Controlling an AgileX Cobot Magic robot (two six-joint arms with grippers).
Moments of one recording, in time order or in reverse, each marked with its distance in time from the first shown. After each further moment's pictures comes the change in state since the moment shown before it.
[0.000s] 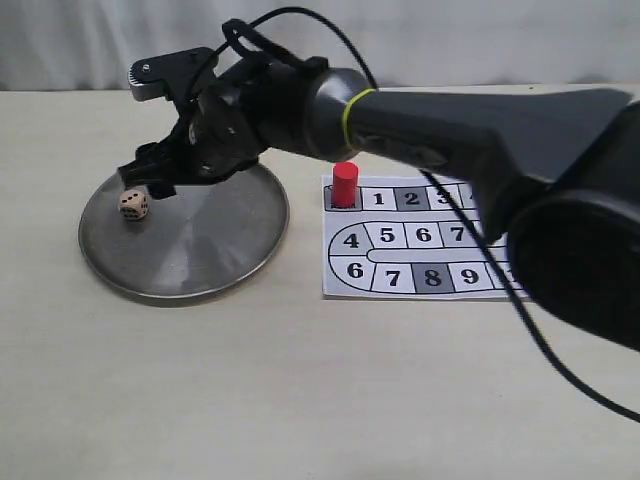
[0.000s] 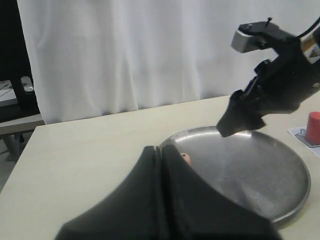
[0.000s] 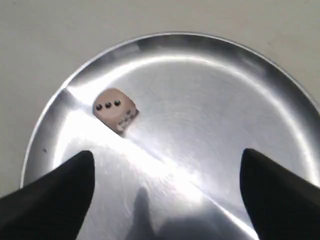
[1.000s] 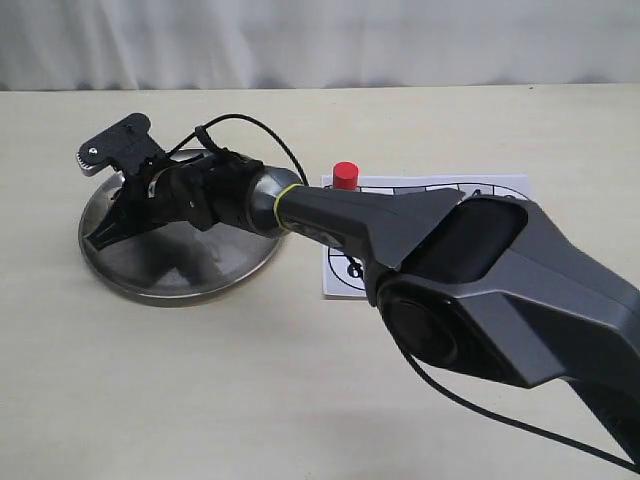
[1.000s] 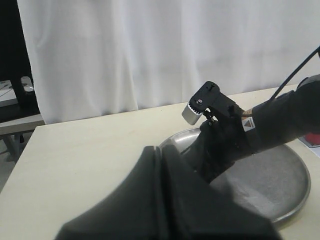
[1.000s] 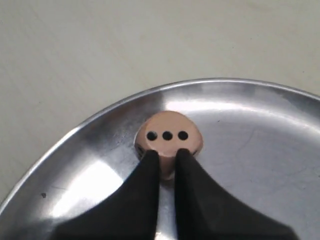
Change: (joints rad) left arm 0.000 0.000 0.000 0.000 0.000 0.000; right arm 0.034 0.333 -0.264 0.288 -0.269 -0.560
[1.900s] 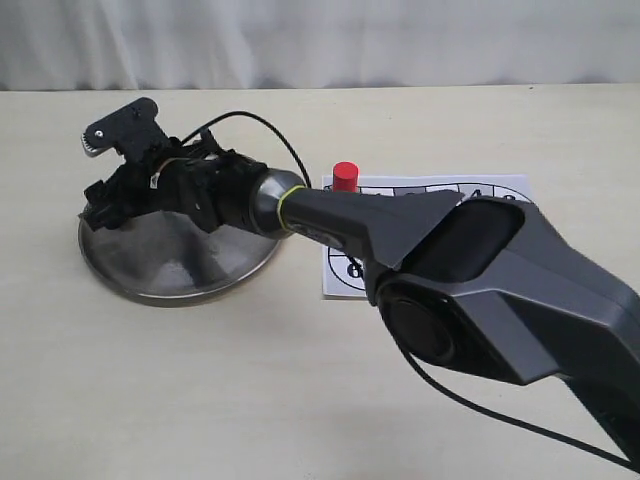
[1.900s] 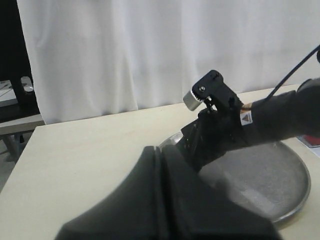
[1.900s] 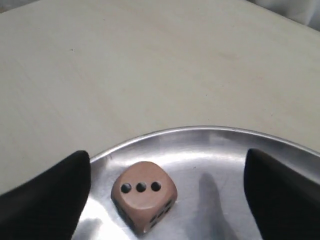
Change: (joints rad) left arm 0.000 0.000 0.000 0.000 0.000 0.000; right arm -0.011 0.014 -0.004 -0.003 -0.163 0.042
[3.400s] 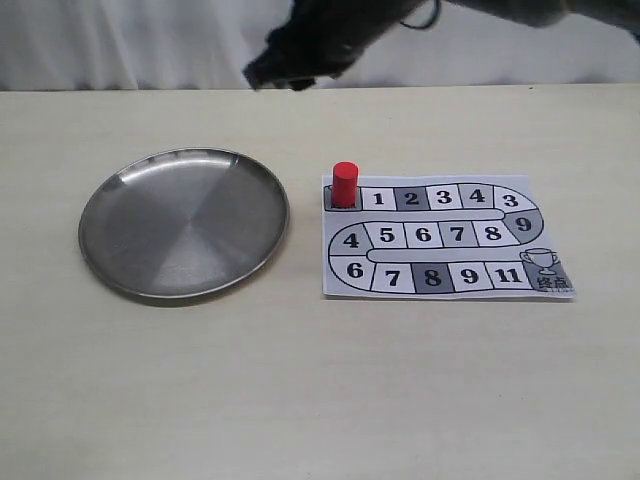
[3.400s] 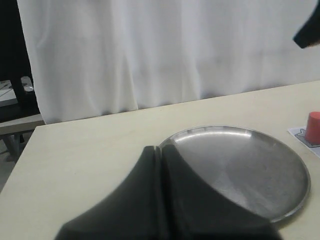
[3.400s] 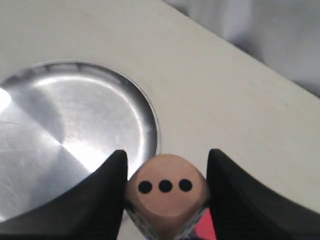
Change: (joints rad) left arm 0.000 0.000 0.000 0.000 0.000 0.000; right arm -0.273 -0.682 0.438 -0.086 0.537 -0.033
